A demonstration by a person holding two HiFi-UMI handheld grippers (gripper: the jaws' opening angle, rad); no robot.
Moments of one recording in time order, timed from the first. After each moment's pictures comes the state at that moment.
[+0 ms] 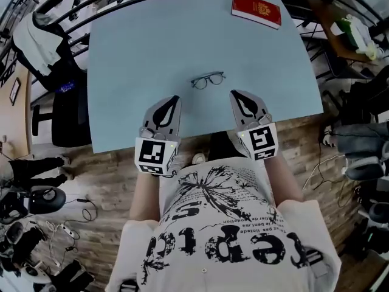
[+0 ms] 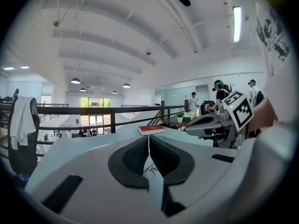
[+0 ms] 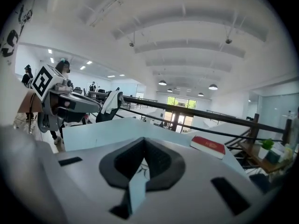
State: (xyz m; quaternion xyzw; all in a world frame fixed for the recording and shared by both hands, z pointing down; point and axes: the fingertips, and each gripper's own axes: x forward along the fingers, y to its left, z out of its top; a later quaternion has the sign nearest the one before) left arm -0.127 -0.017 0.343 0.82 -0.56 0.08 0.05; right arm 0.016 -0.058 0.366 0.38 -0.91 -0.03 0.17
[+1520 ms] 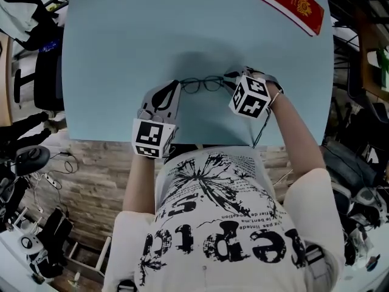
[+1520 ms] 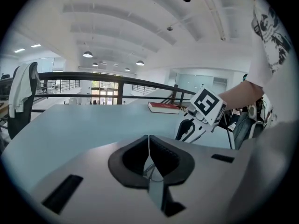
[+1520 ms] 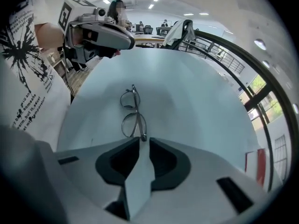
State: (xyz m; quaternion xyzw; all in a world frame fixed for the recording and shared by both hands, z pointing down) left arm -0.124 -0.169 0.481 0.77 -0.60 0.14 0.20; right arm -0.003 -0.215 0.576 -0.08 -0.81 -0.10 0.57
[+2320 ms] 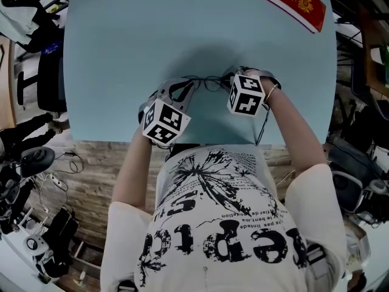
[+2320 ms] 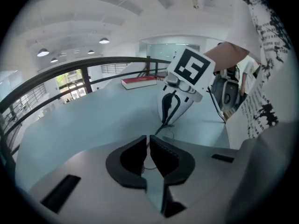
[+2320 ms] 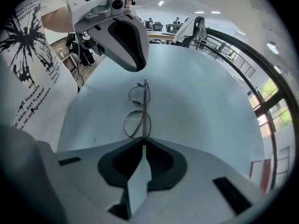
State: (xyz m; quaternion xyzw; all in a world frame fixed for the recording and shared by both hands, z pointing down) left arm -0.082 -0.176 0.534 0.82 -0.43 0.34 0.18; right arm -0.007 -0.203 0.591 -0.14 -0.80 -0.11 0.58
